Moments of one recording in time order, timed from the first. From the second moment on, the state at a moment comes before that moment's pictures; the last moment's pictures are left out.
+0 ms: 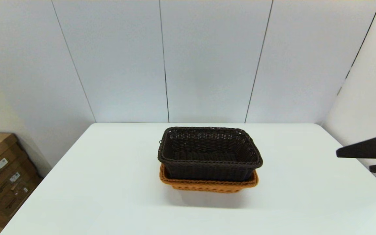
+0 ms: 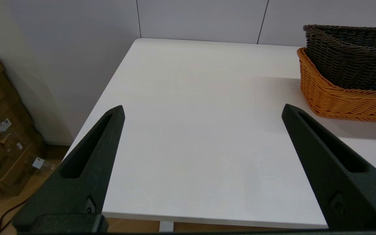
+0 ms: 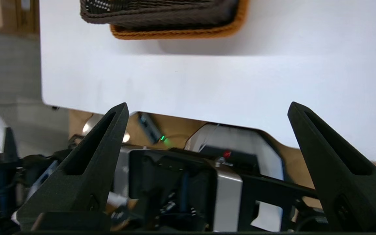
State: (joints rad) left arm 0.00 0.00 -0.01 0.03 0.03 -0.07; right arm 0.22 1.20 -1.27 0.87 0.27 0.43
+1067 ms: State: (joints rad) left arm 0.00 0.00 -0.01 0.03 0.03 -0.07; right arm 0.03 0.45 -0.89 0.88 -0.03 0.31
